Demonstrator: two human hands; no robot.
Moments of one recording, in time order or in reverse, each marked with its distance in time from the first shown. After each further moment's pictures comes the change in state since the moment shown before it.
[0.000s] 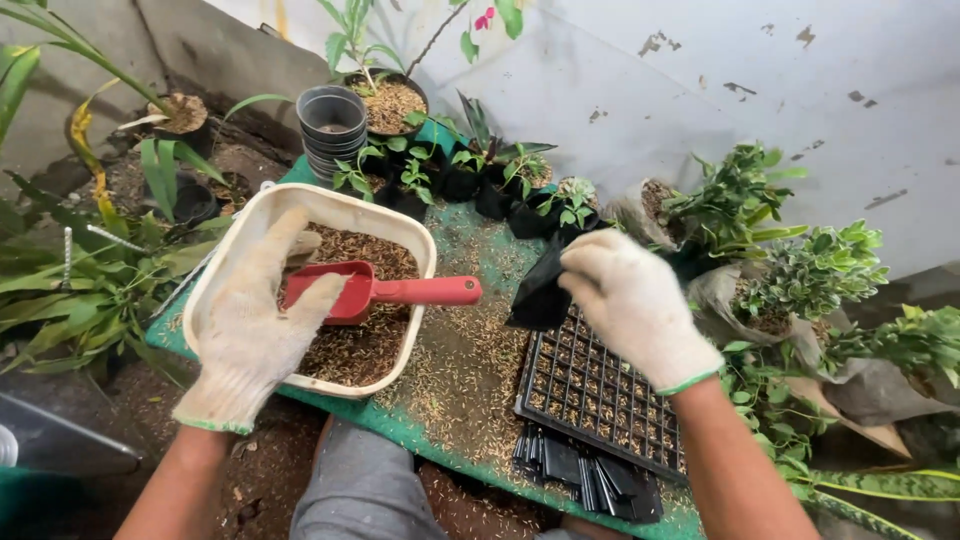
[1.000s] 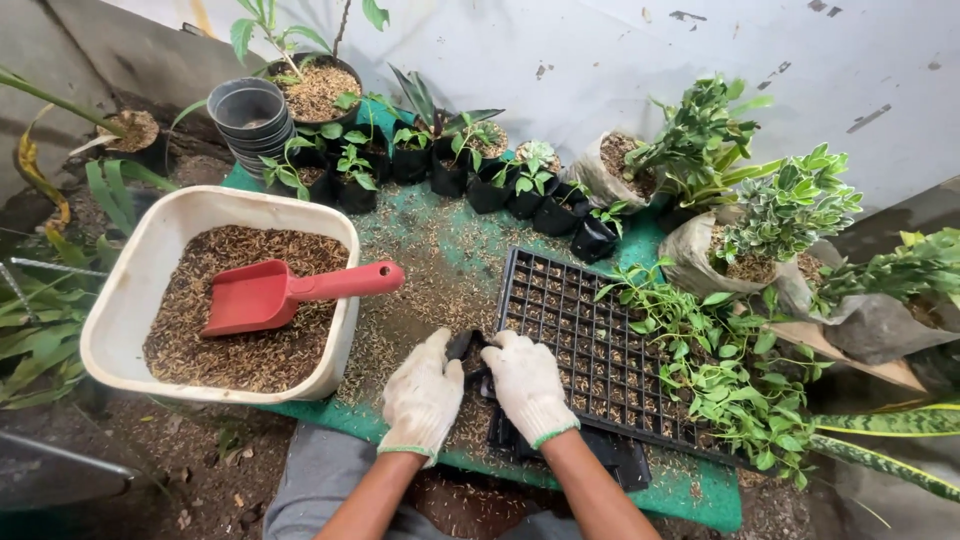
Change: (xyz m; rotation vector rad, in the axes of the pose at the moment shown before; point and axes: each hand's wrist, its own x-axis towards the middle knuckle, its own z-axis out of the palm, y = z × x) left_hand -0.080 0.040 0.226 0.248 -0.547 -0.692; right_hand -0.092 0.054 0.215 -0.158 -0.224 0.065
